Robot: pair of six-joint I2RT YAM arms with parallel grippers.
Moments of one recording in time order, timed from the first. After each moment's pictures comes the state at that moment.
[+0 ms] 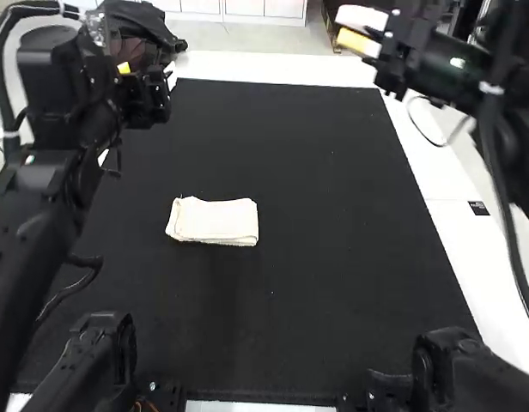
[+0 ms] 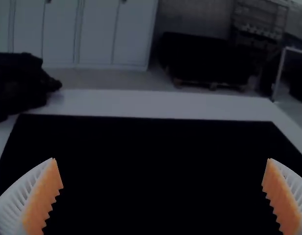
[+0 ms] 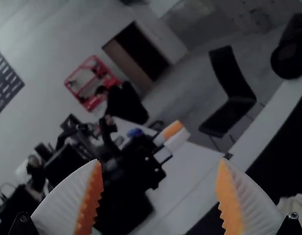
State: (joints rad) left arm 0.10 0.53 0.64 -0.11 0.26 -0.15; right arm 0.27 0.69 0.88 0.01 -0.88 0.84
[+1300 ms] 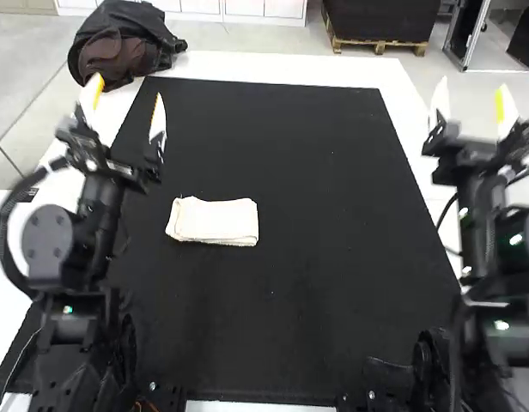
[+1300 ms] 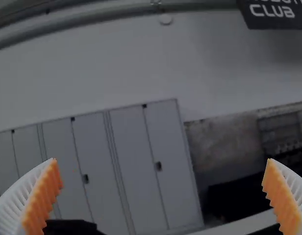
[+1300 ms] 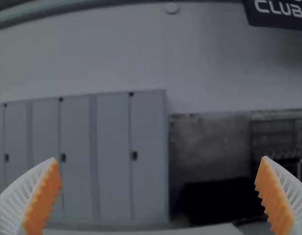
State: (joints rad) left arm 0.11 0.00 0.01 0.59 0.21 0.09; right arm 0.05 0.01 0.14 0.40 0.06 0.02
